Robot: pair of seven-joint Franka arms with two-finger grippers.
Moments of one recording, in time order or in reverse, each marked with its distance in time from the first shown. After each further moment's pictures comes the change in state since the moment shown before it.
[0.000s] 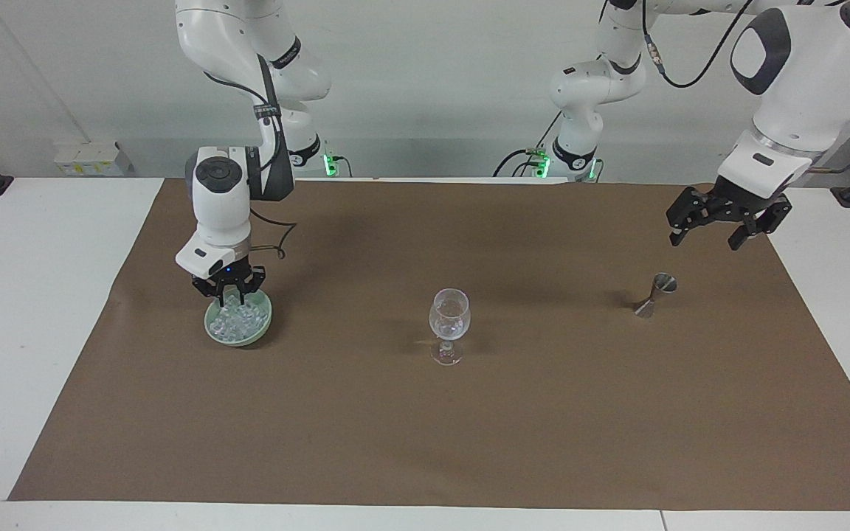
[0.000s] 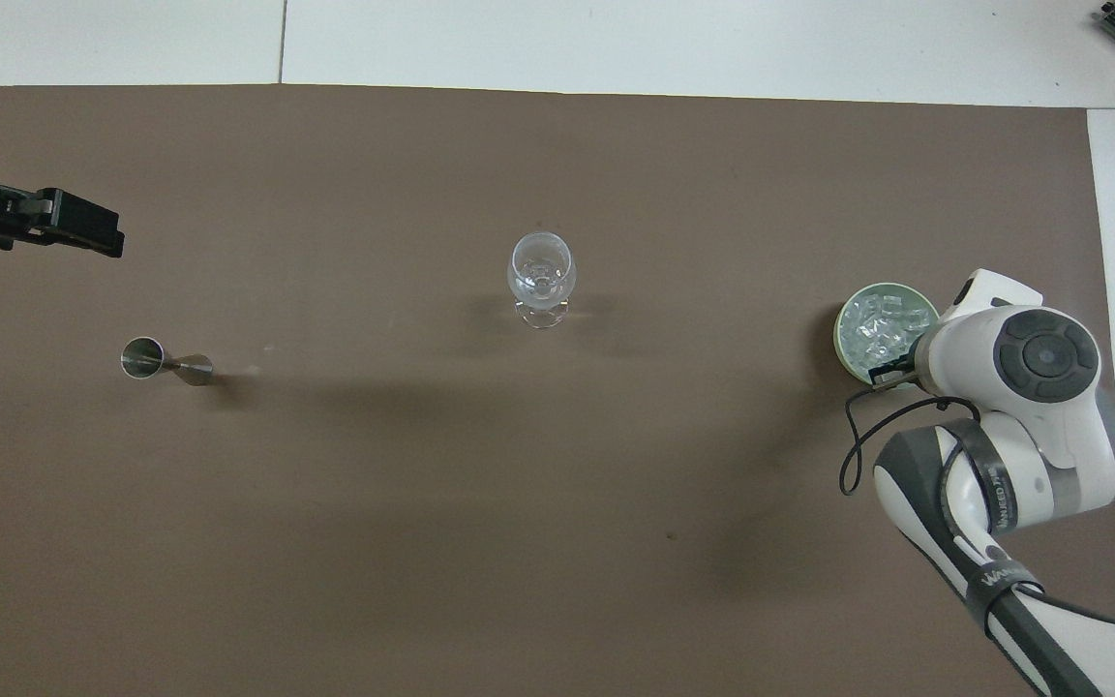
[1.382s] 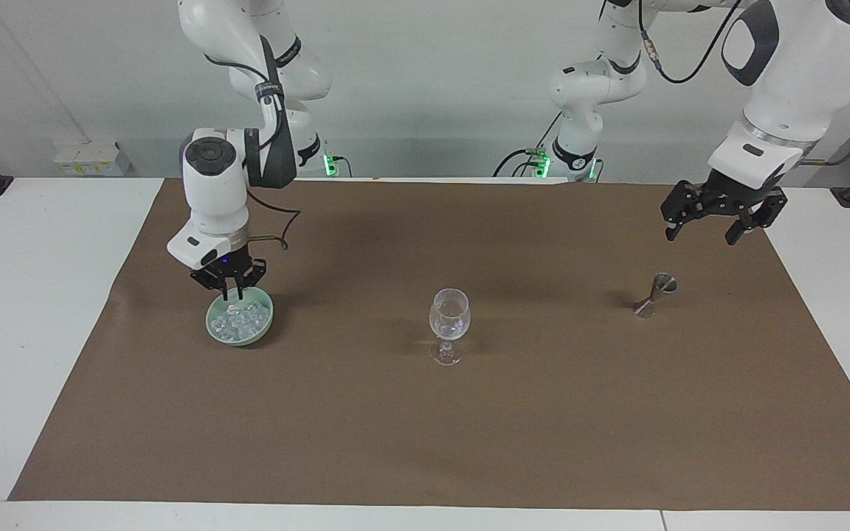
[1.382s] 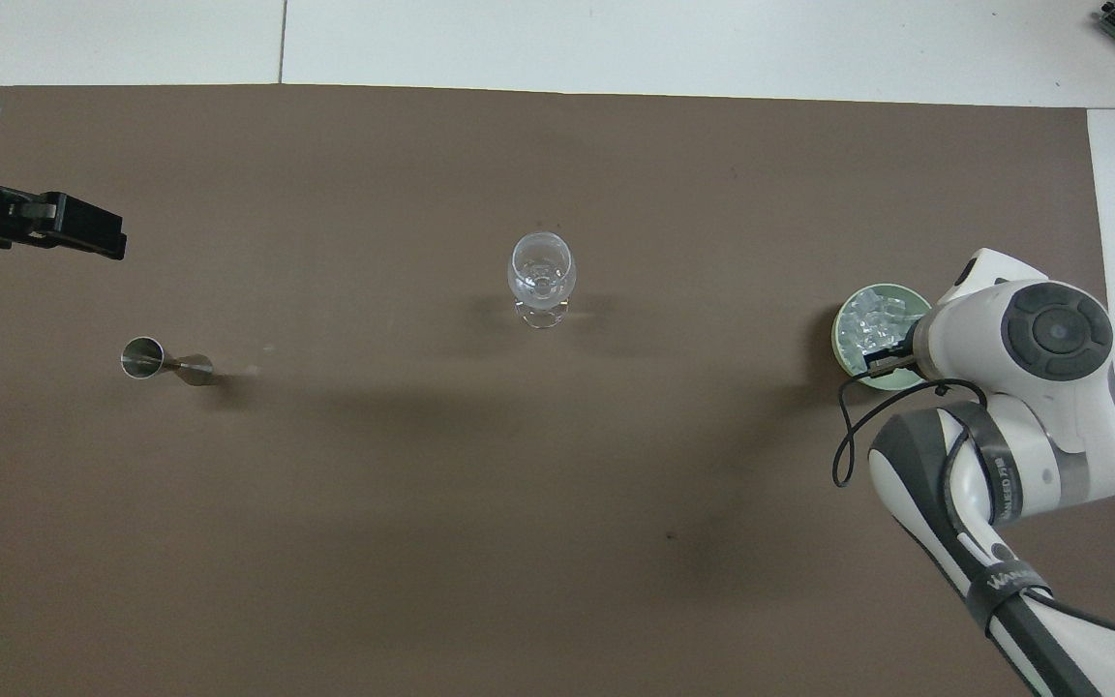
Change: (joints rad) left arm -0.076 -0.017 0.062 -0.006 0.008 -0.001 0.000; right arm 0.030 -0.046 0.028 0.180 0.181 -0.187 0.000
